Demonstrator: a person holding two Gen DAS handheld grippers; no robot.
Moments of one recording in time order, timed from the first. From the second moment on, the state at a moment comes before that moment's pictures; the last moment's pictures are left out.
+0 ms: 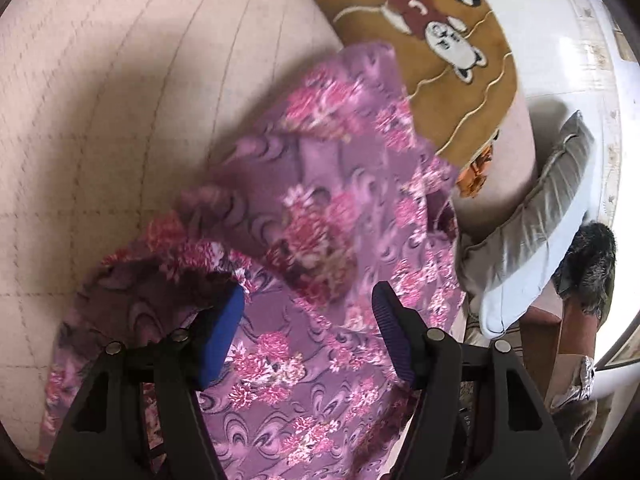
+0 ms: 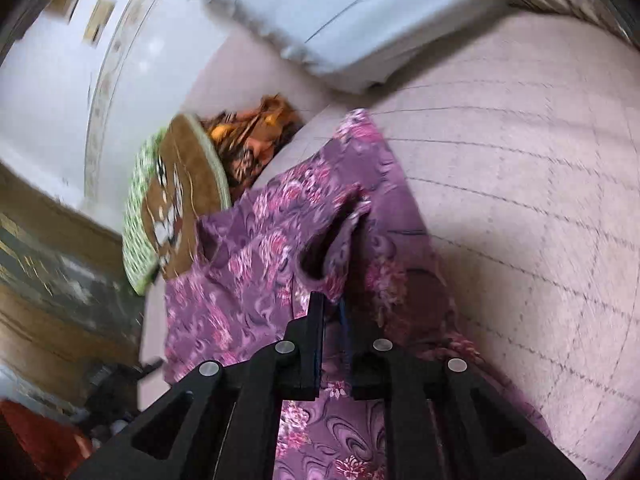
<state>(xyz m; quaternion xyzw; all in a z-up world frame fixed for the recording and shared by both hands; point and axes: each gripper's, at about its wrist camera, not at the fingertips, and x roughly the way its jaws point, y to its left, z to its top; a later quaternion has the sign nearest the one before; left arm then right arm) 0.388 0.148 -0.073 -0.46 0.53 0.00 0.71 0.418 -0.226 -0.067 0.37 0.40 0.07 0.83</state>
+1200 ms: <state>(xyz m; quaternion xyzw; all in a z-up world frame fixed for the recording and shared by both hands) 0.368 0.138 -0.023 -0.31 0.53 -0.07 0.79 0.424 -0.254 -0.048 0.31 0.39 0.02 0.87</state>
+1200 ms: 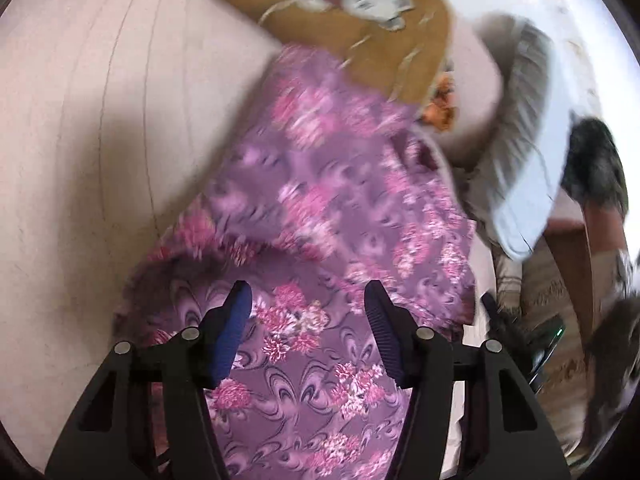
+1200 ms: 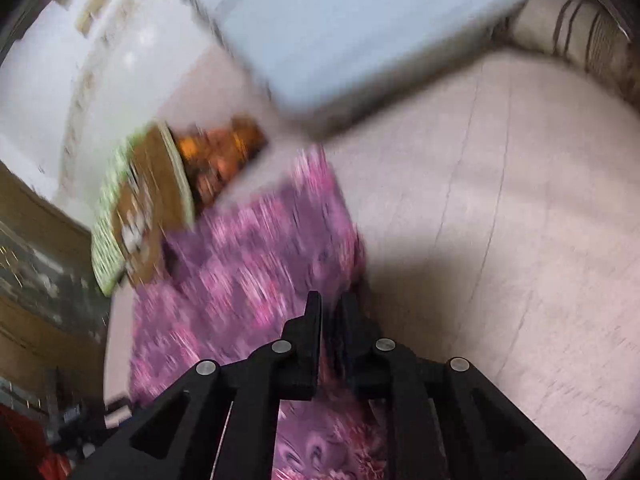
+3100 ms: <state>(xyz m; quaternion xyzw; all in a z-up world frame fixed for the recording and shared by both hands) 0.392 0.099 -0.053 -0.06 0.57 -0.06 0.82 0.442 -0.156 -0.066 0.11 0.50 0.15 0.85</state>
